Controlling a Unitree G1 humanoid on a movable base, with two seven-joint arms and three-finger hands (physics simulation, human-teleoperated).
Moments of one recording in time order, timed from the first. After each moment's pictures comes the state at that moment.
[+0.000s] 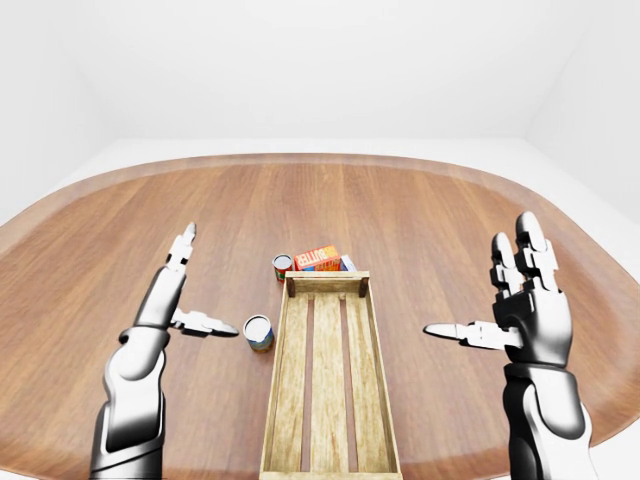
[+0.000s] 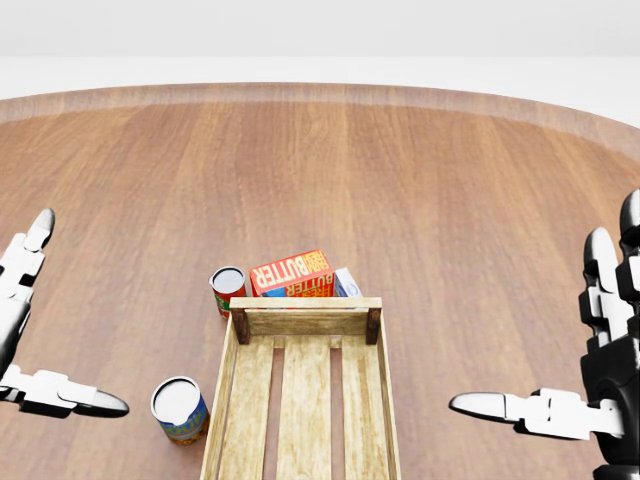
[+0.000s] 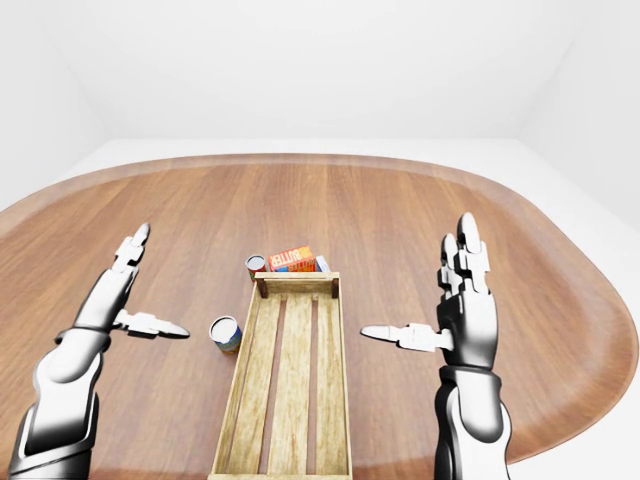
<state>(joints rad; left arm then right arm) -0.06 0.25 0.29 -0.17 0.35 0.09 -0.31 0.20 0.01 -0.24 -0.61 0.04 0.09 0.09</state>
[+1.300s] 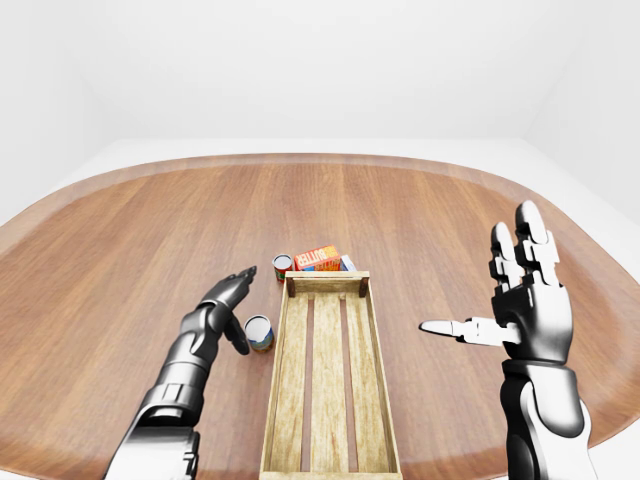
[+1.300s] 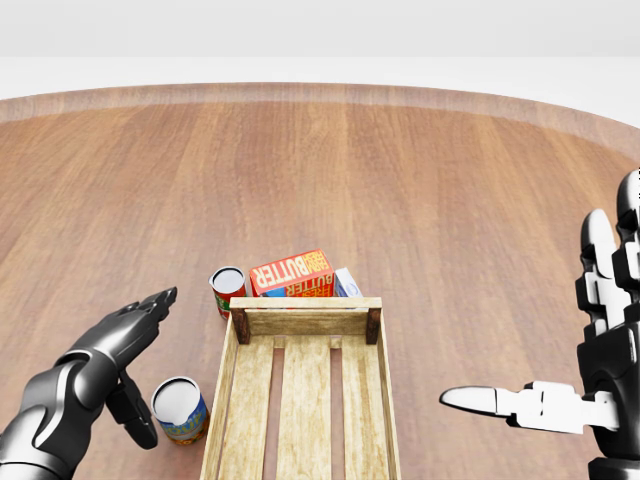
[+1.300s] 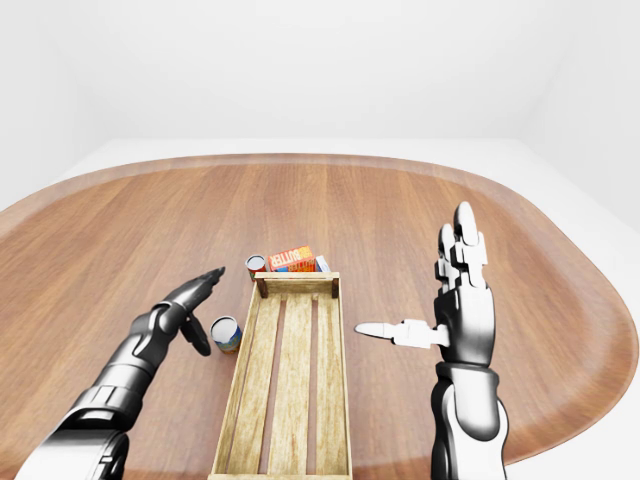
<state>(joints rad) -0.52 0.30 0.00 0.83 0.93 -0.04 -0.26 0.18 0.01 -0.21 -0.65 0.00 0.09 0.08</state>
